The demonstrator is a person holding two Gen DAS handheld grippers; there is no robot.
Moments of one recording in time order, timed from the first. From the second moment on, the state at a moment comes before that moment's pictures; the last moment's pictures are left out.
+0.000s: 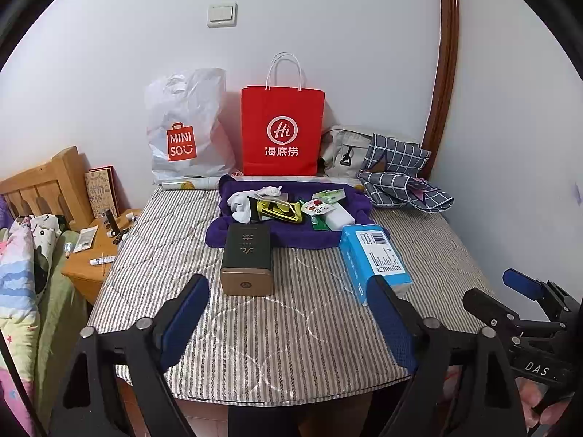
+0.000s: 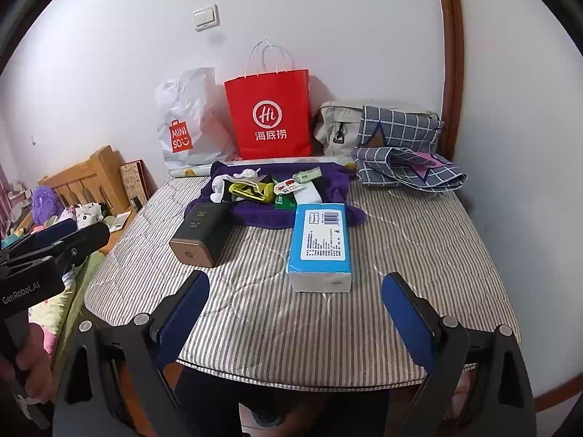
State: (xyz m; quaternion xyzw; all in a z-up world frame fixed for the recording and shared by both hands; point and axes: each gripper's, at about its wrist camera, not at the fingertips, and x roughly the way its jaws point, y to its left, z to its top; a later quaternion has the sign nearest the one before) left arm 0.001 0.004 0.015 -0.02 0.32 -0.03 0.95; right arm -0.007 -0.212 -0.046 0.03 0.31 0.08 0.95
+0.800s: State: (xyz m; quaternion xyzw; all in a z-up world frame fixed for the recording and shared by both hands) left arm 0.000 0.003 0.013 -0.02 0.32 -0.02 0.95; right arm -0.014 -0.216 -0.041 0.03 0.30 0.08 0.95
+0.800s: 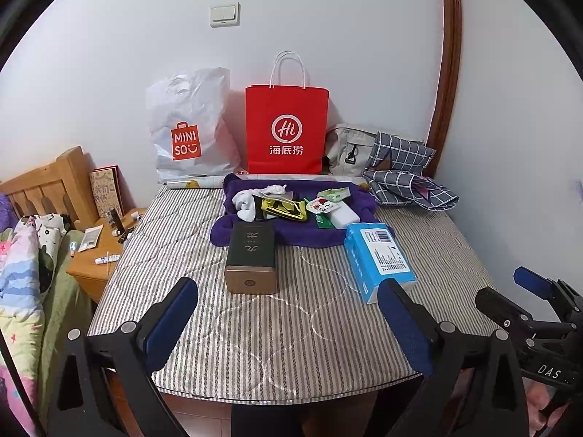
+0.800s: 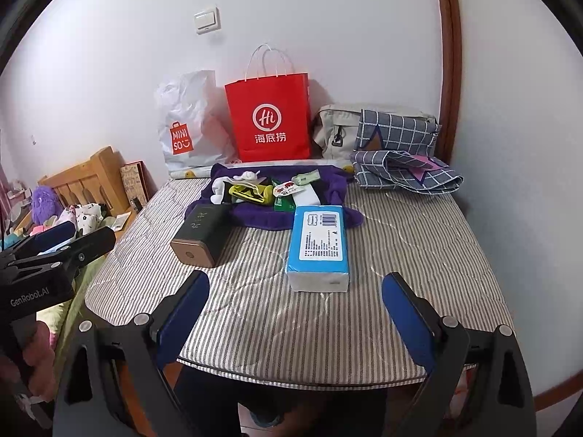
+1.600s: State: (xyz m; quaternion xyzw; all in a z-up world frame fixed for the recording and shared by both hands) left arm 0.001 0.003 0.014 -0.02 0.32 -0.02 0.95; right arm -0.018 -0.216 -0.039 0.03 0.30 0.09 0.95
